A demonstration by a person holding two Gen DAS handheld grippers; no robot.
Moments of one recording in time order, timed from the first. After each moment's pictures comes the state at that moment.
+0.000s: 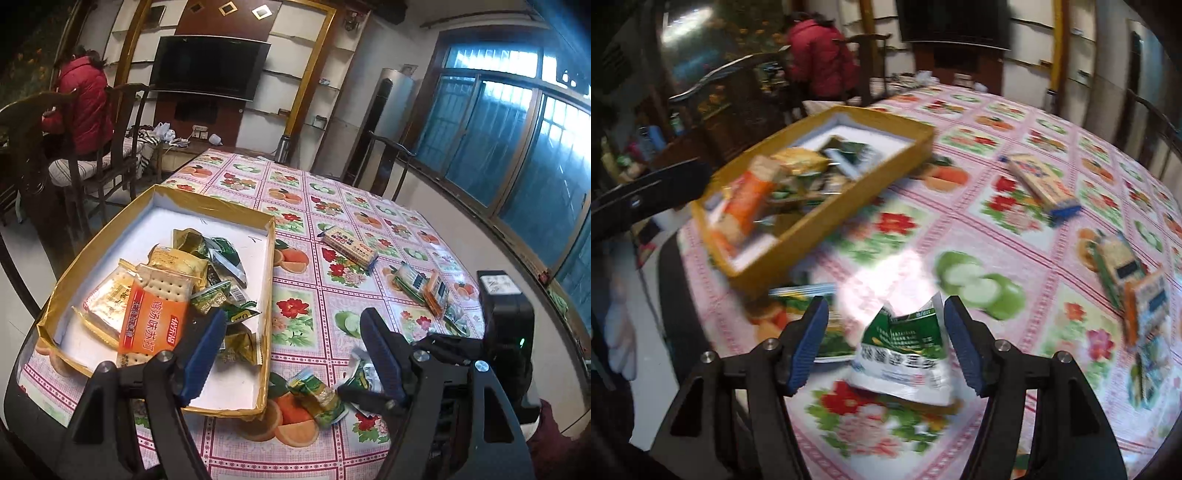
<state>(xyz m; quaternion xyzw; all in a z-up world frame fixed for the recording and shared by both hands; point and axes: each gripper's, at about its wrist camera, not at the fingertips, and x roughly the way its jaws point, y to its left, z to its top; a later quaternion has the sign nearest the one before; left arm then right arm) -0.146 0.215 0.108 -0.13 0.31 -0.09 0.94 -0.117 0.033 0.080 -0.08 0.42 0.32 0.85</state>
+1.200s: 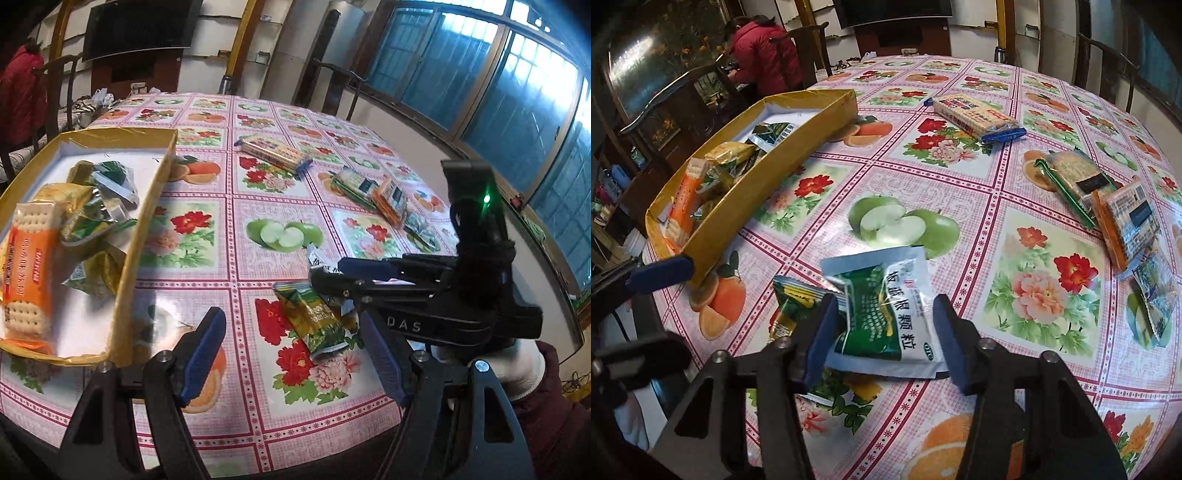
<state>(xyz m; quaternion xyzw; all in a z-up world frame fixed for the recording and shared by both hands) -0.138 0.121 0.051 -0.07 0.42 -0.20 0.88 -0.104 -0.038 0.046 -0.02 0.47 0.22 0.86</state>
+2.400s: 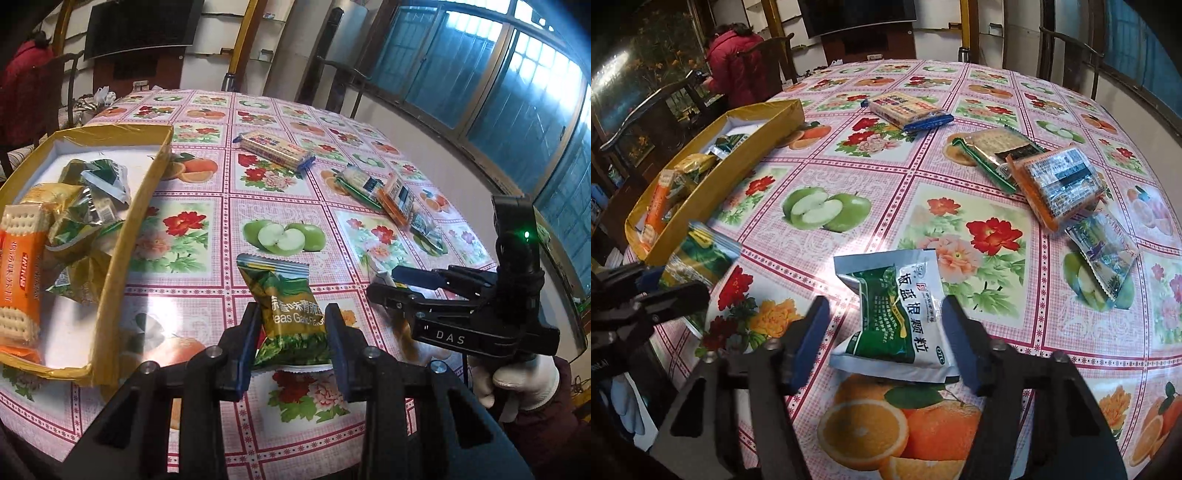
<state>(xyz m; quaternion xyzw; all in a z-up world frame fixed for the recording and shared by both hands) -0.130 0.120 0.050 -0.08 0.41 -0.19 0.89 -0.118 -0.091 0.043 -0.01 0.47 0.16 0.87</state>
